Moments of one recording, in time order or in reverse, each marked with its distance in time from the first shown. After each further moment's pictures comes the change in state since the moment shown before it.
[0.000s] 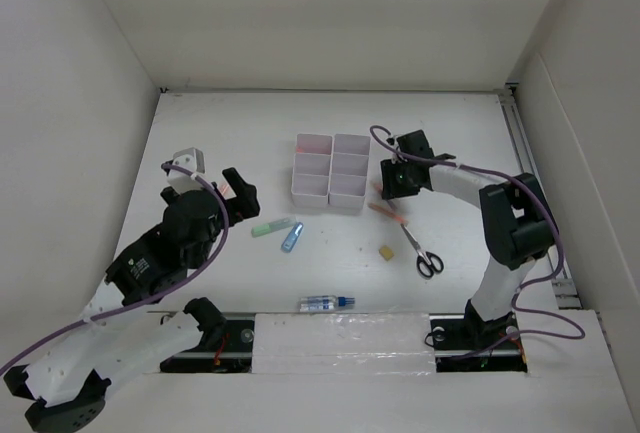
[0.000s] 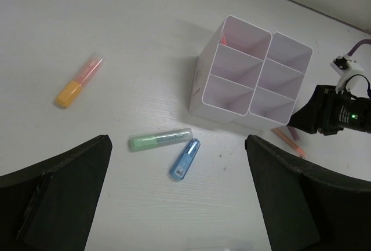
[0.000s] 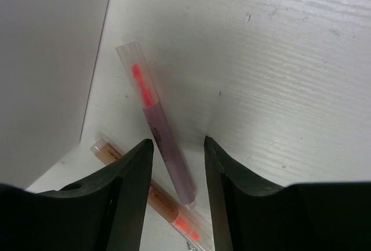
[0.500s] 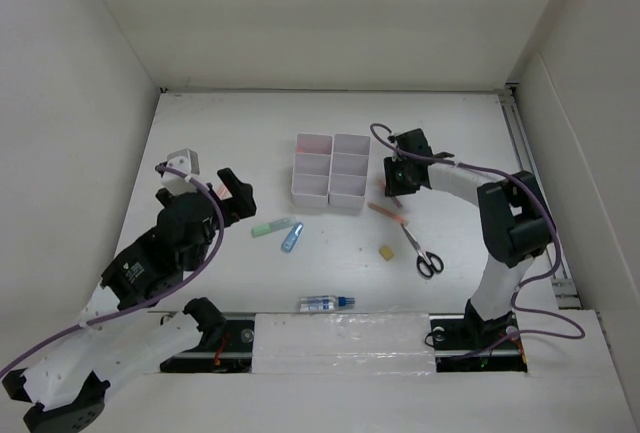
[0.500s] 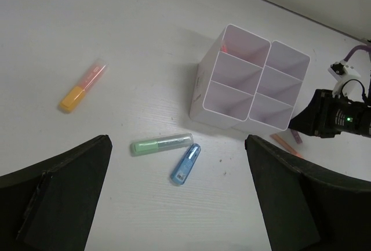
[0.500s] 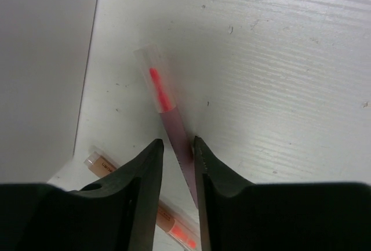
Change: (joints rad) left arm 0.000 -0.025 0.000 0.007 -0.019 0.011; right arm 0.001 0.022 0.024 0.001 0.044 0.025
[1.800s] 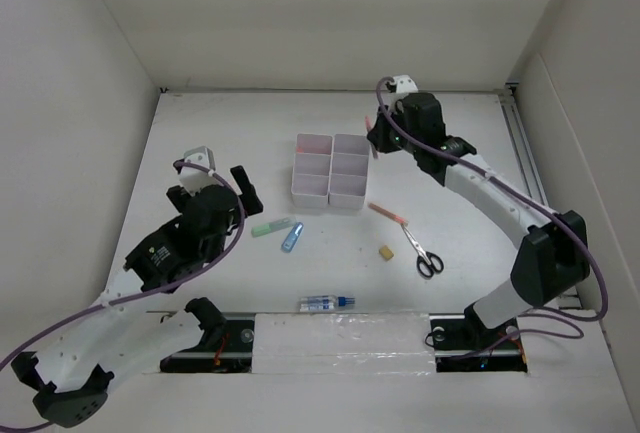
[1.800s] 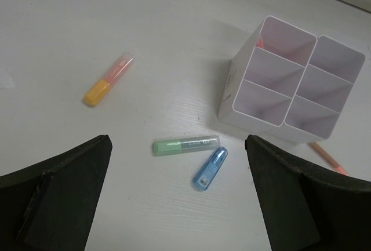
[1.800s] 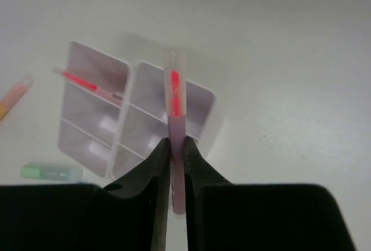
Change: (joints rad) left arm 0.000 0.078 -0.037 0.001 -0.092 -0.021; right arm 0.078 -0.298 0.145 0.088 0.027 0.043
